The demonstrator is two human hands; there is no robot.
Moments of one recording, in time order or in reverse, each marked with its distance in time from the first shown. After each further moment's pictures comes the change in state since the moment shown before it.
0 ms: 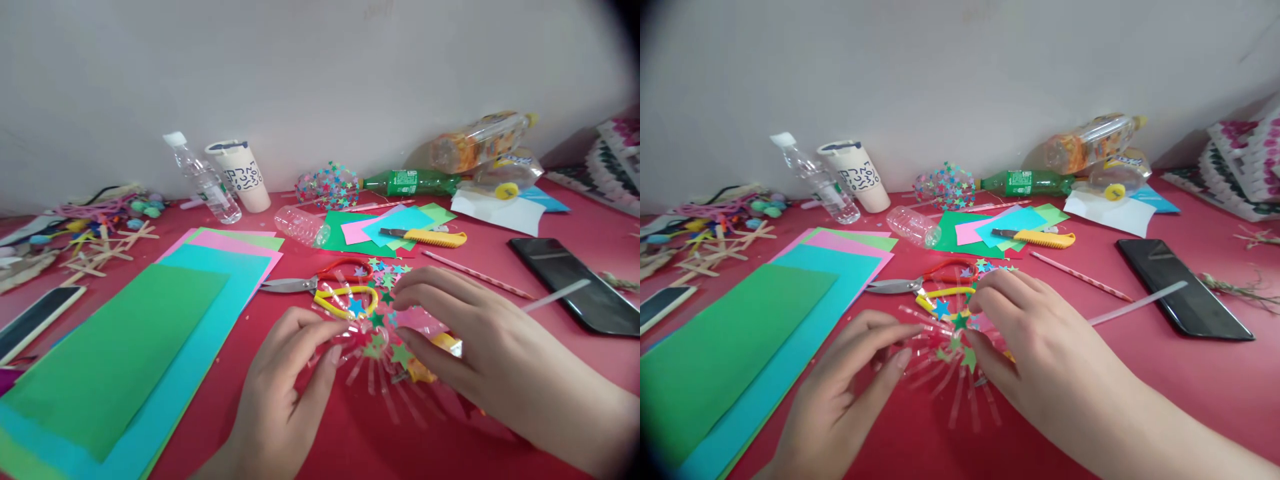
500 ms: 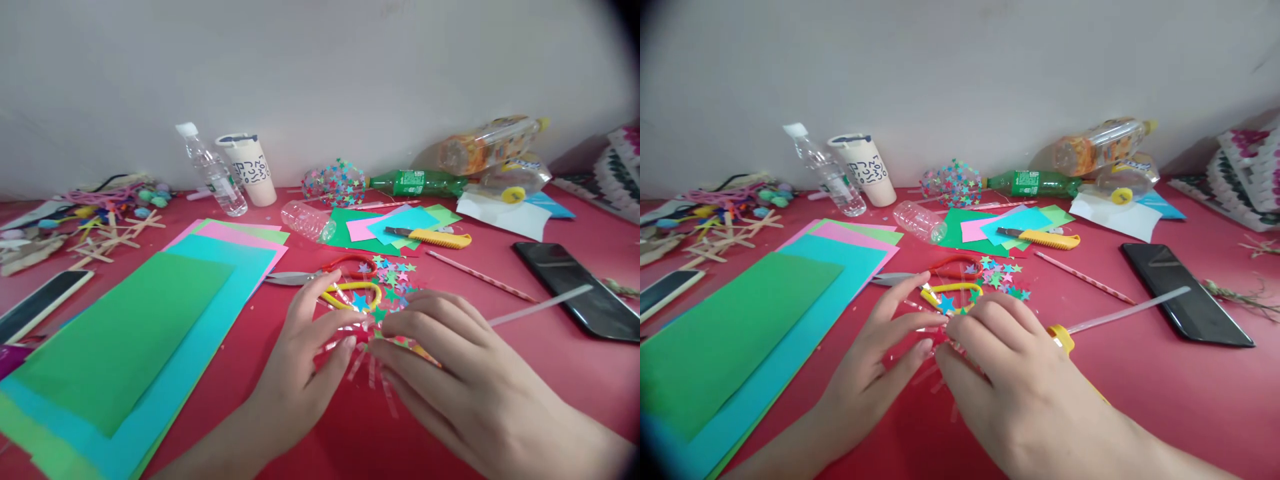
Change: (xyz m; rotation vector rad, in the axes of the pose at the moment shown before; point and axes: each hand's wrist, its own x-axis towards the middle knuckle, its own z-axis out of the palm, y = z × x) left_hand 0.005 -0.008 0.005 -0.065 -0.141 0.020; right_hand -0.005 -0.027 0.007 0.018 0.064 -0.284
